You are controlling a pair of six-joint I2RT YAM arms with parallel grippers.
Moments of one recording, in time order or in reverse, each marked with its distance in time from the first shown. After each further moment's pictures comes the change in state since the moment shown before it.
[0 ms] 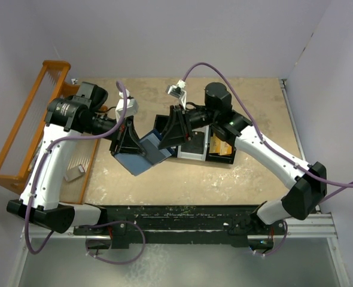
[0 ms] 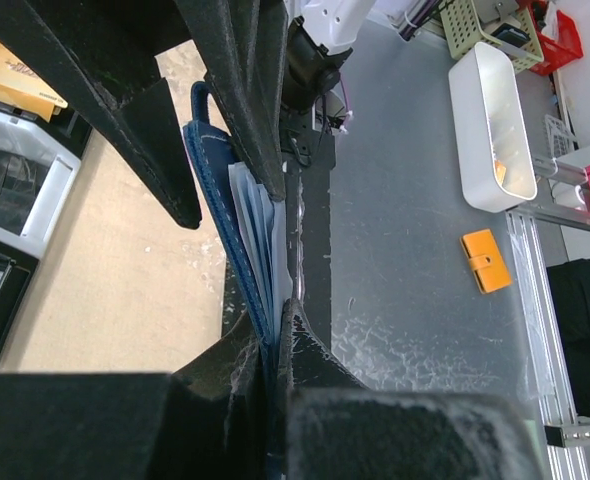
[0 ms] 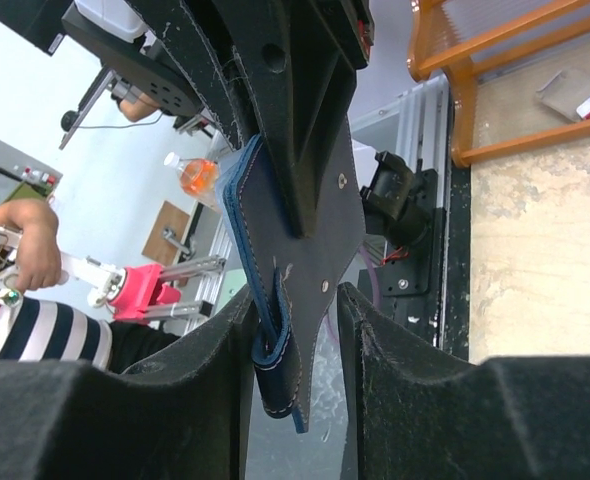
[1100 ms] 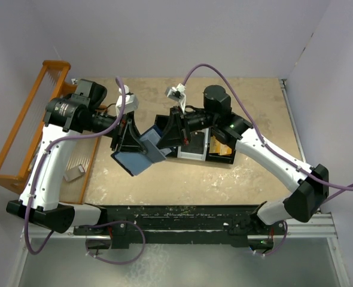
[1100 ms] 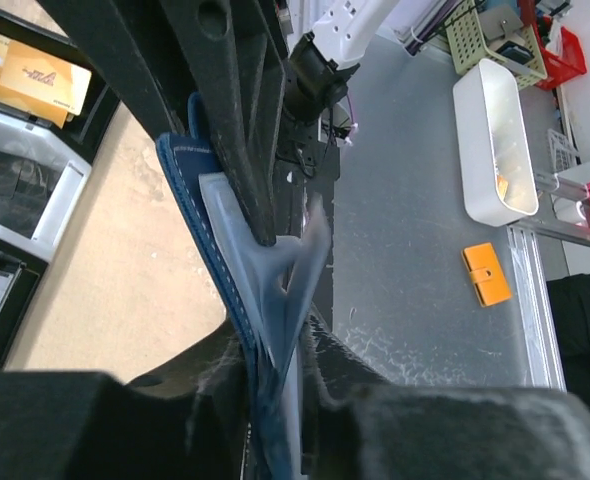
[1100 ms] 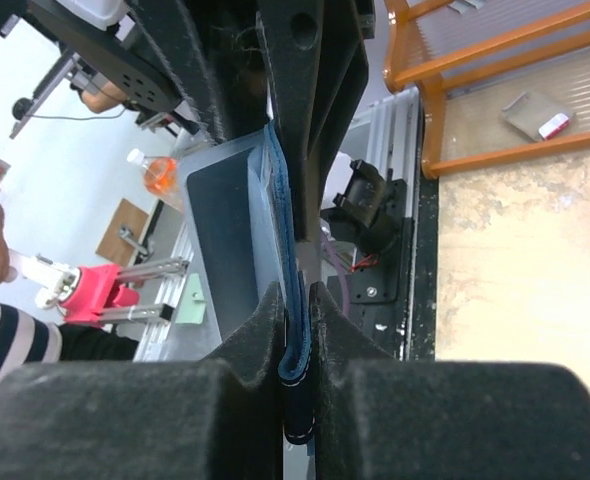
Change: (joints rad) left arm -0.001 0.001 0.020 0.055 -0.012 -0.087; right arm 0.030 -0.023 -0.010 -0.016 0.060 -0.106
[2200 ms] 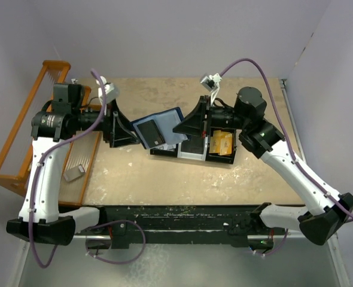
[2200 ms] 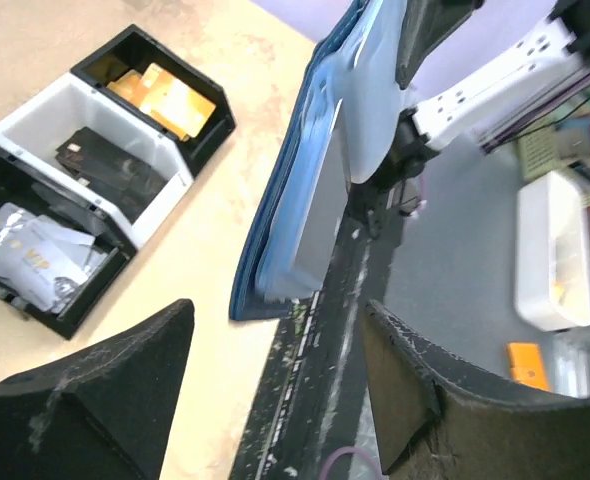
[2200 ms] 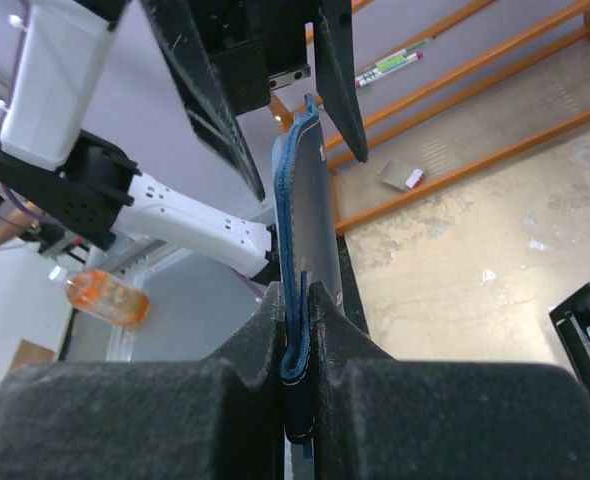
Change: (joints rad) left arm 0.160 -0.138 -0.177 0.367 -0.064 -0.316; right arm -0.101 -0.231 -0.030 -0.146 0.290 -0.003
